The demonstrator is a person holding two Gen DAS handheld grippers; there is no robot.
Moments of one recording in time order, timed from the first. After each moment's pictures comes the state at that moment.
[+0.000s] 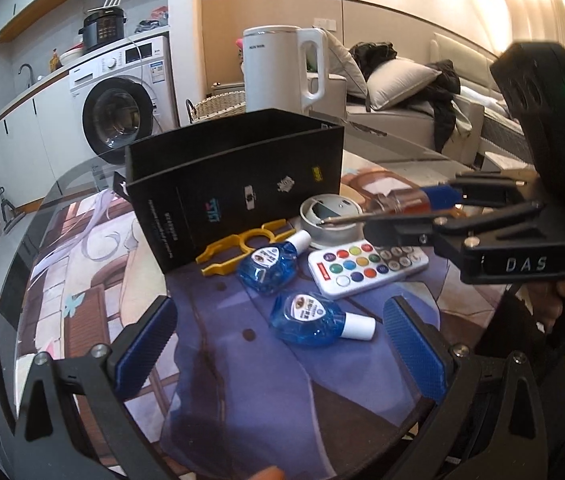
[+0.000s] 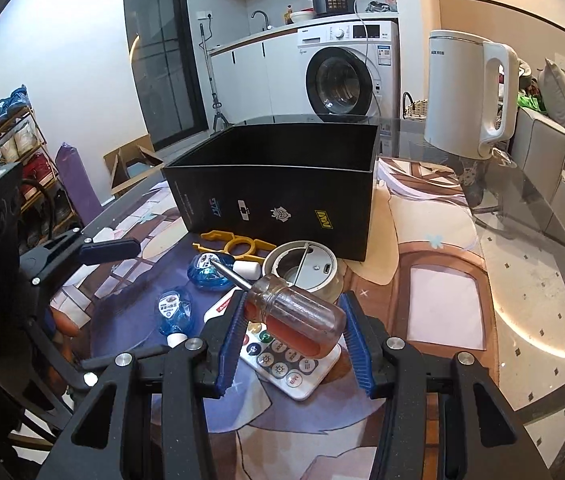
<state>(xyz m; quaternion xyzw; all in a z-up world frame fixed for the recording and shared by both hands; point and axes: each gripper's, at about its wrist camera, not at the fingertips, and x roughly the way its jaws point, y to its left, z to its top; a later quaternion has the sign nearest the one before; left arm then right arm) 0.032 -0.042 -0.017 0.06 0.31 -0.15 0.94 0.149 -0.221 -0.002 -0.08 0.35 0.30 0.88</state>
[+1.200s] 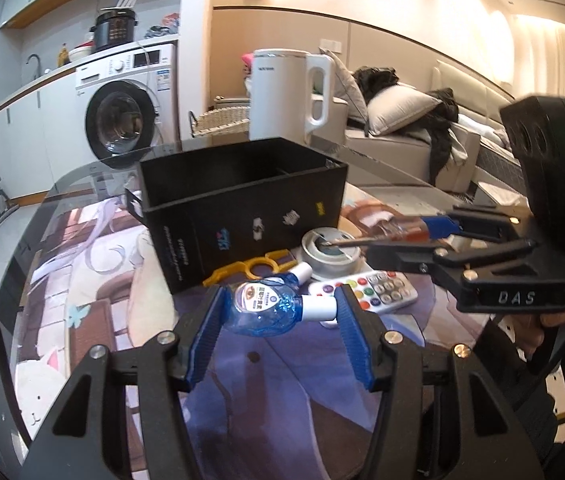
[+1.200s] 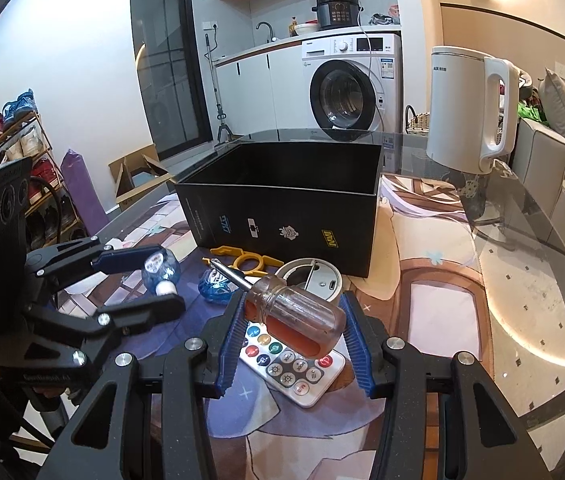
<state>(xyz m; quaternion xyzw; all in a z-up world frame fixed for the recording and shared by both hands) 0.030 -0.025 0.001 0.01 0.28 -0.15 0.95 0.143 -0.219 0.009 -0.08 0.33 0.31 0.89</state>
